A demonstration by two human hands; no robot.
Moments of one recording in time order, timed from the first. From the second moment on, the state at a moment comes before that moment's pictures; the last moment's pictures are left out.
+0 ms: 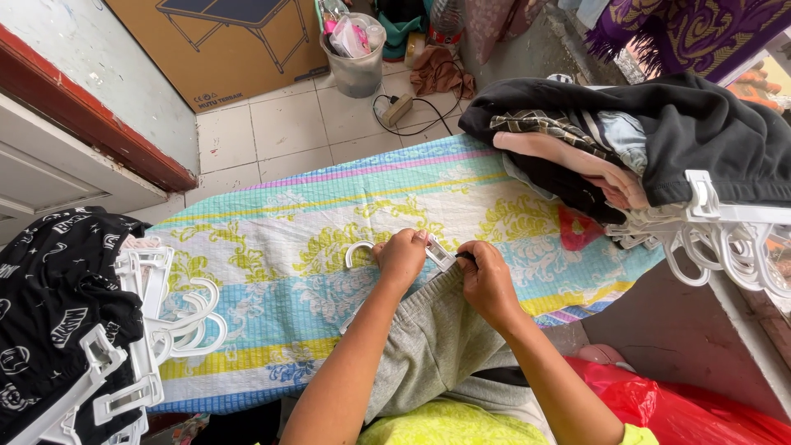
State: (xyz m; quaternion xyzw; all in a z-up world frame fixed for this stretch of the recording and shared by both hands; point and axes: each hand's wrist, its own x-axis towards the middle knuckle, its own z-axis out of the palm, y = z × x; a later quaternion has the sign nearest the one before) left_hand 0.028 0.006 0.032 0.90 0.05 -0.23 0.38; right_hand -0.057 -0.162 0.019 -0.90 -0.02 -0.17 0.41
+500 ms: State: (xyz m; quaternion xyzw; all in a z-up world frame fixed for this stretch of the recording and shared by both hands) left_hand 0.021 0.006 0.053 0.89 0.07 -0.22 0.40; right_hand -0.032 -0.158 0.053 -0.88 0.12 -0.03 0.46
